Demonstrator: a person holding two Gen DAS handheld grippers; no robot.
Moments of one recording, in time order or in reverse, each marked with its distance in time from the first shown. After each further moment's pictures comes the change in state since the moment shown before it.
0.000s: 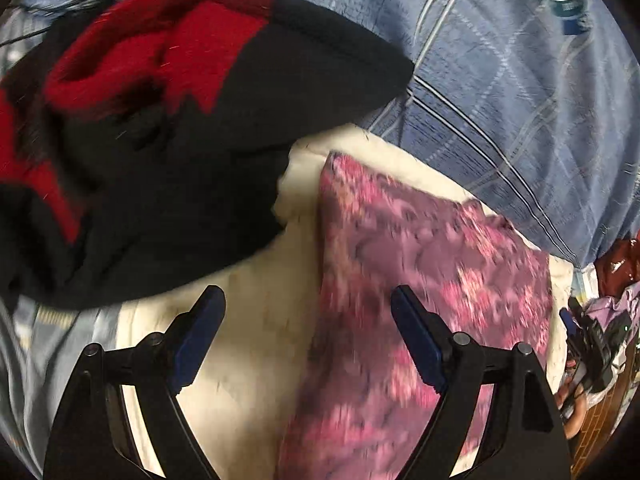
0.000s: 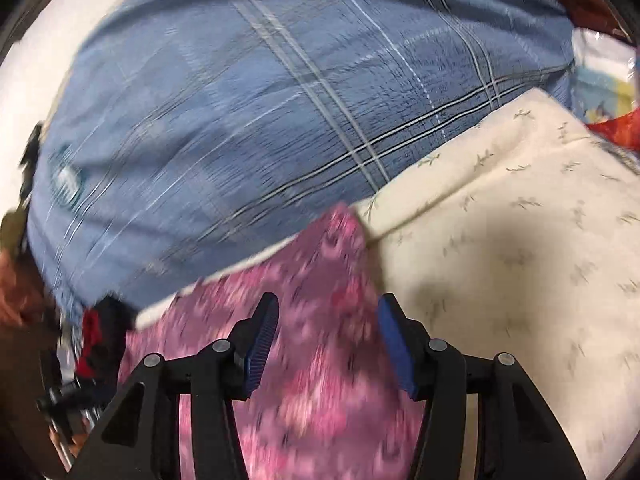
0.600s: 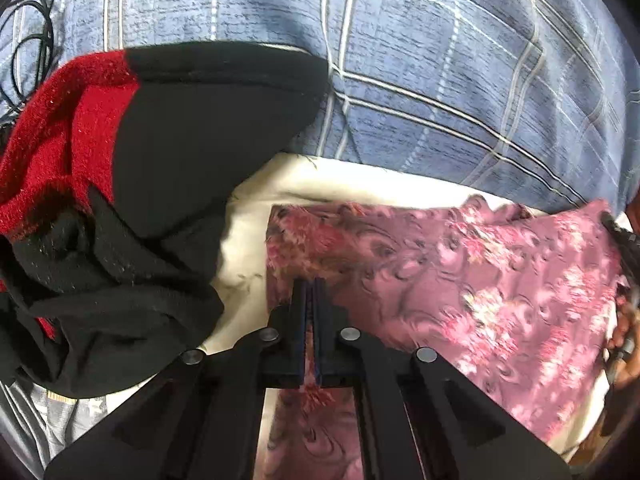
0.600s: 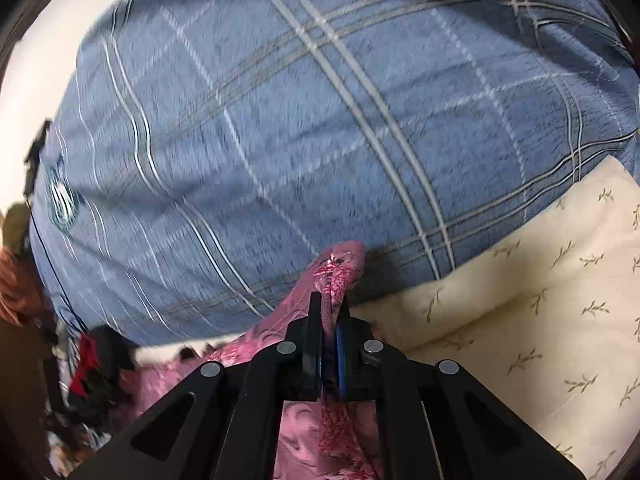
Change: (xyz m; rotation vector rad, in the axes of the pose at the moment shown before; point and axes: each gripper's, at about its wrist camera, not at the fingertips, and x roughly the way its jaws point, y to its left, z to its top) left arm 0.019 -0.065 0.002 0.219 -0.101 0.113; right arm 0.032 0.032 0.041 -0.094 -0.084 0.069
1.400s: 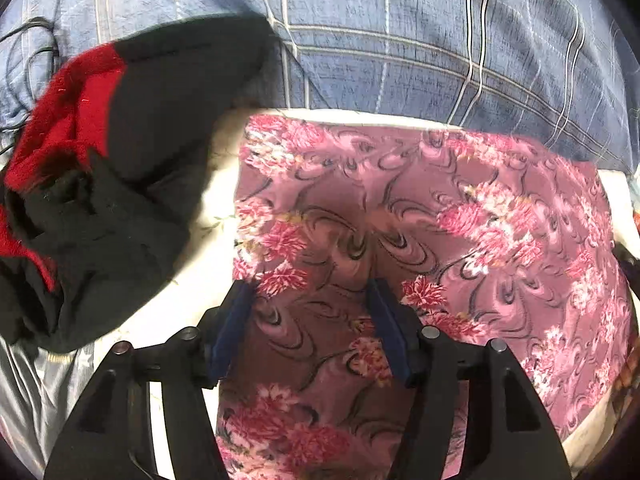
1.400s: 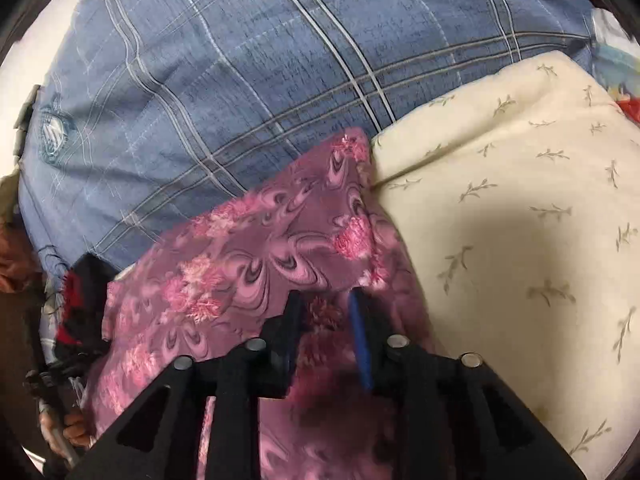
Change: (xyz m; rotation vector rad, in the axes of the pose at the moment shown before) left arm -0.026 -0.040 -0.043 0.087 -0.029 0.111; right arm -0.029 -0.045 -0.077 0.018 0.110 -0.045
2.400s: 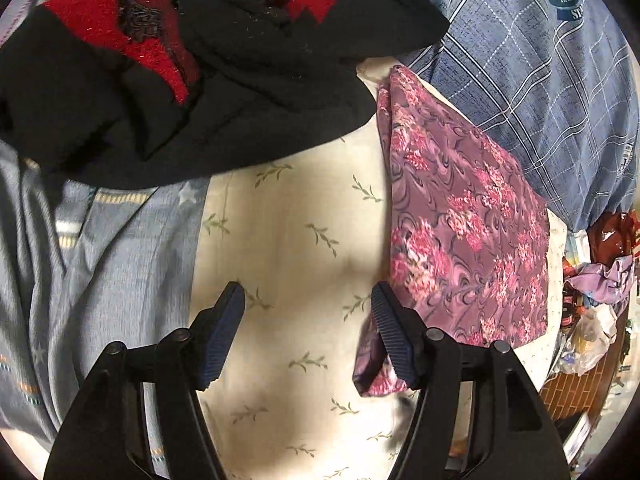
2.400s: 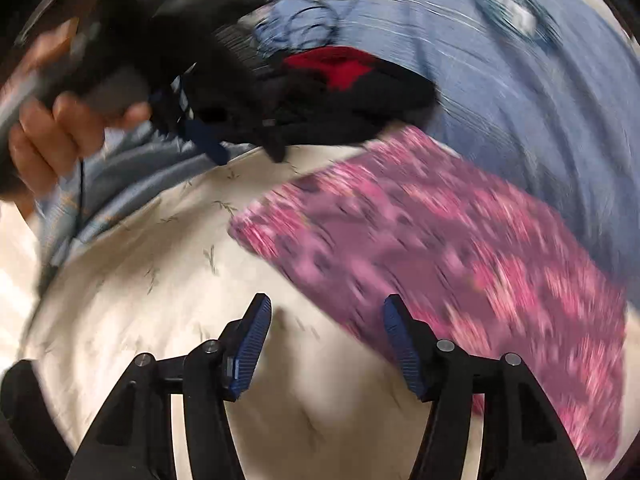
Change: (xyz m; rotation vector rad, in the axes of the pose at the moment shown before) left arm -0.033 0.130 -0.064 -0.306 0.268 -0.282; right arm 0.018 0.326 -0.260 -1.036 0.081 0.050
